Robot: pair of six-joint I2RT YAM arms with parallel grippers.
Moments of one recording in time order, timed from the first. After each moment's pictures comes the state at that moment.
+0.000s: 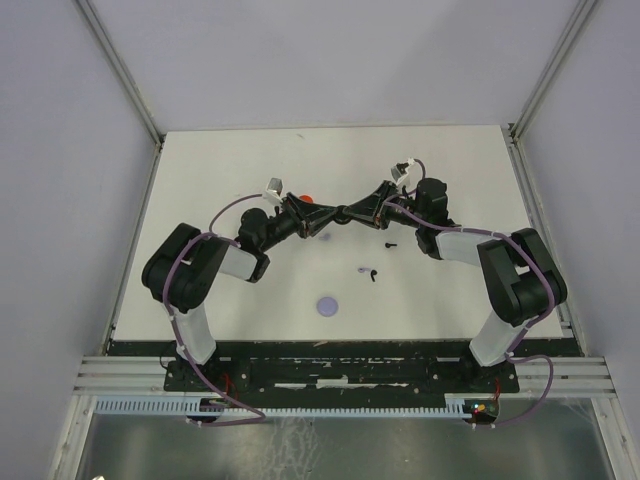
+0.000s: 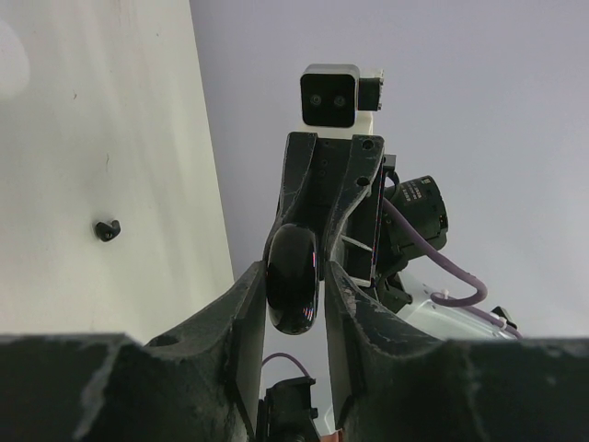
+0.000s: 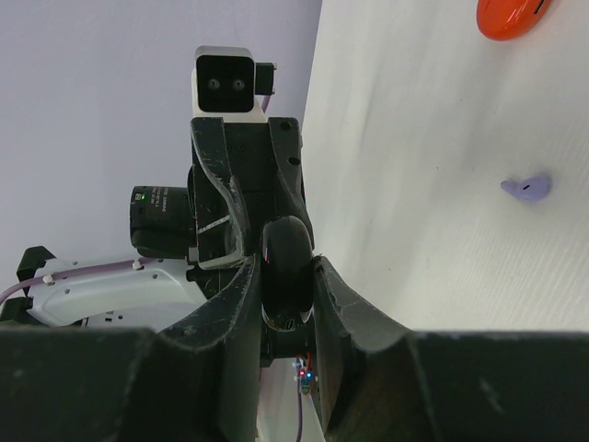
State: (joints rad) left arm -0.44 1.84 0.65 1.28 0.50 -1.48; right arm 0.33 1.71 0.81 0.73 -0.77 1.17
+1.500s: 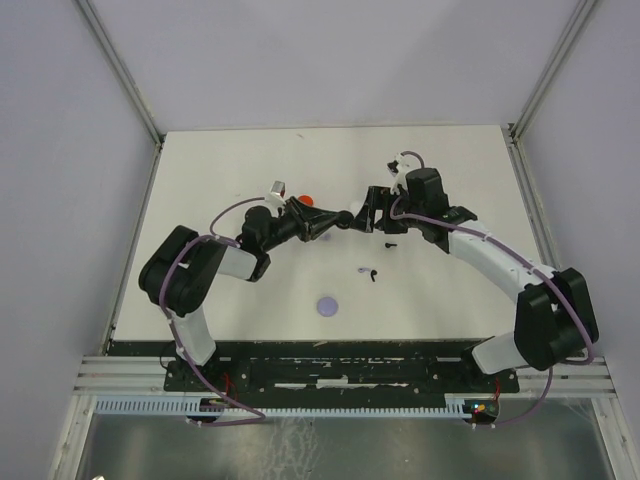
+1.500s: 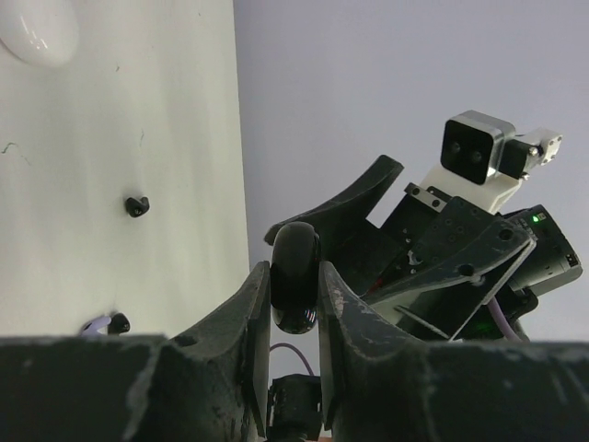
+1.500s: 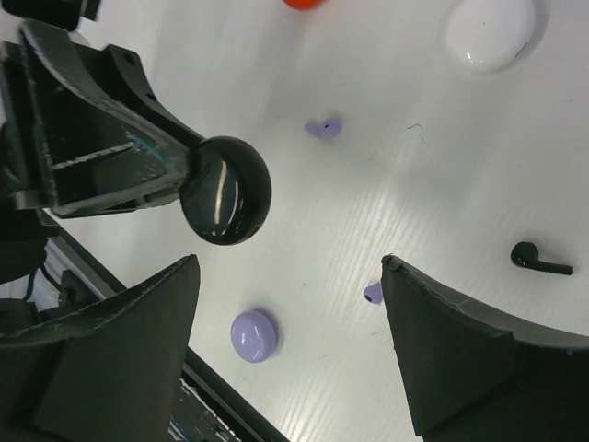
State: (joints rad) left arm -0.45 1.82 0.65 1.14 0.50 -1.46; right arm 0.42 1.43 1.00 -0.18 -0.38 0.49
